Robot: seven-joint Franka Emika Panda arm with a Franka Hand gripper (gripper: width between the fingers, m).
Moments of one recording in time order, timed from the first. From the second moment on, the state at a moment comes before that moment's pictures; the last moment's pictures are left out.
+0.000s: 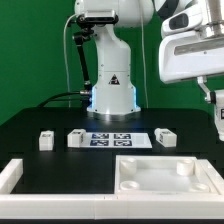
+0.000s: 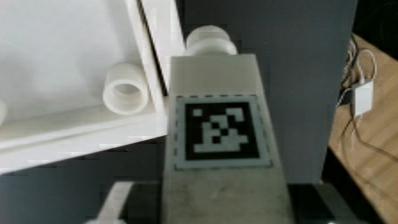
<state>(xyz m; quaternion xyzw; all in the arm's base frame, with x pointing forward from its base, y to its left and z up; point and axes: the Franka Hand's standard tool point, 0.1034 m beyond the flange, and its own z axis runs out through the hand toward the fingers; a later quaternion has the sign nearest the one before) 0.583 0.148 0.155 -0.98 0.04 -0.17 0.06</state>
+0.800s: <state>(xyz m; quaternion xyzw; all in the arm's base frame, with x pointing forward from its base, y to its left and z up) 0.610 0.130 0.137 -0.98 -0.02 -0.21 0.05</state>
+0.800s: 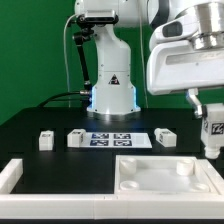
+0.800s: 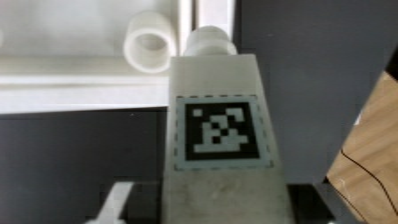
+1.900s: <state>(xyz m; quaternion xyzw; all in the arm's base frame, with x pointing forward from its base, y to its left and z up) 0.627 0.118 0.101 -0.97 -0.04 -0.23 0.04</state>
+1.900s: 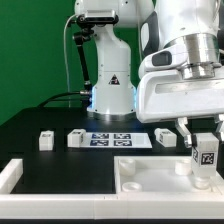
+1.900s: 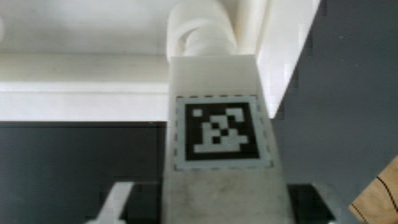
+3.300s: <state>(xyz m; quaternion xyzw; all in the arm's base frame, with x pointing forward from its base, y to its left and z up) 0.618 0.119 0.087 -0.96 -0.01 -0.27 0.02</state>
